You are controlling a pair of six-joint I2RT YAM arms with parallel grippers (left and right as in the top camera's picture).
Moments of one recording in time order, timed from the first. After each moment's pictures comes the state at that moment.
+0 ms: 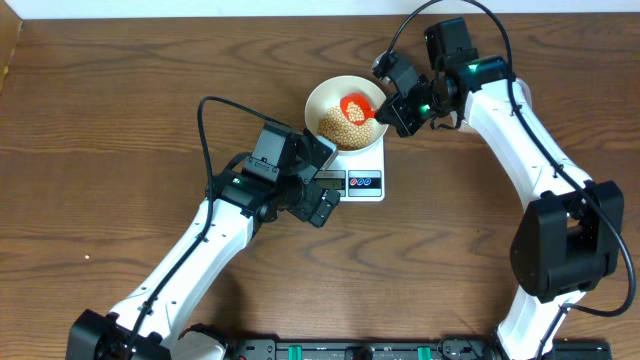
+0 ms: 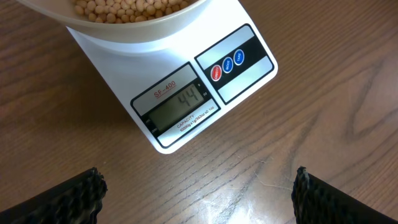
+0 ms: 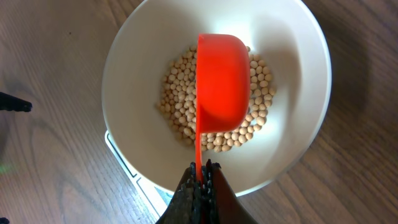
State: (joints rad) left arm -0.43 1.40 0.95 -0.60 0.25 0.14; right arm 0.27 1.96 1.66 -0.85 -0.54 -0.40
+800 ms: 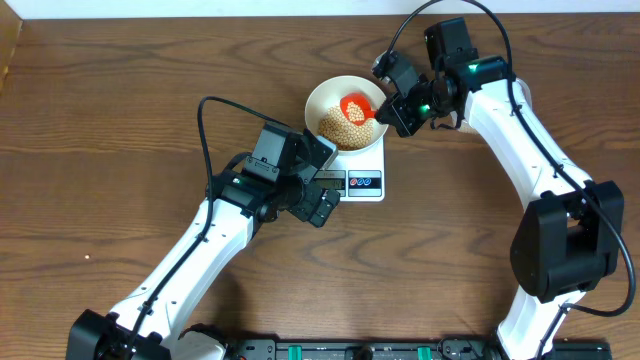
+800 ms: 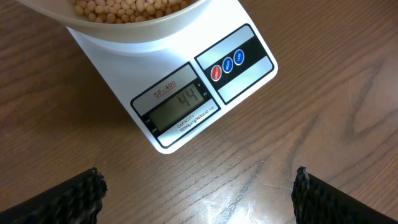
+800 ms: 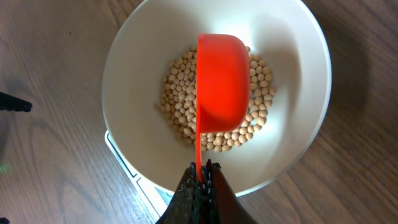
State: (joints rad) left arm -0.43 1.40 0.95 -0.60 0.25 0.14; right arm 0.27 1.96 1.66 -0.85 -0.54 -0.40
